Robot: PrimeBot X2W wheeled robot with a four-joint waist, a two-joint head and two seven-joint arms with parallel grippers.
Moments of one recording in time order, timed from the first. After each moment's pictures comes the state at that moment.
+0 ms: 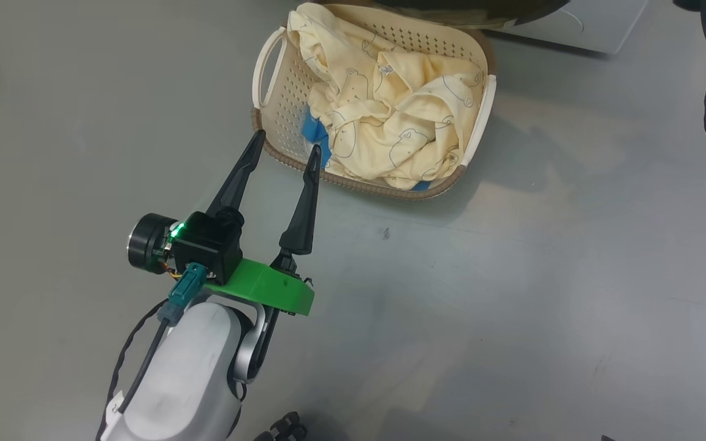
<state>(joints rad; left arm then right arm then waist) -0.46 0.02 -0.49 0.19 -0.39 0.10 -0.26 -1.29 -0.20 0.18 0.73 1.47 -0.04 0.70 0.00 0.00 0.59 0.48</state>
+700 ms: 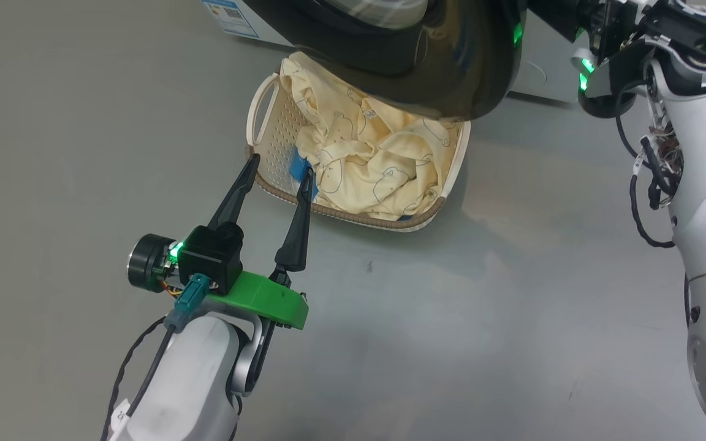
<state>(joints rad) -0.43 0.02 -0.49 0.25 -0.38 0.11 -0.26 -1.08 -0.13 0.19 0.72 1.55 0.06 0.78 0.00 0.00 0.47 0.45</state>
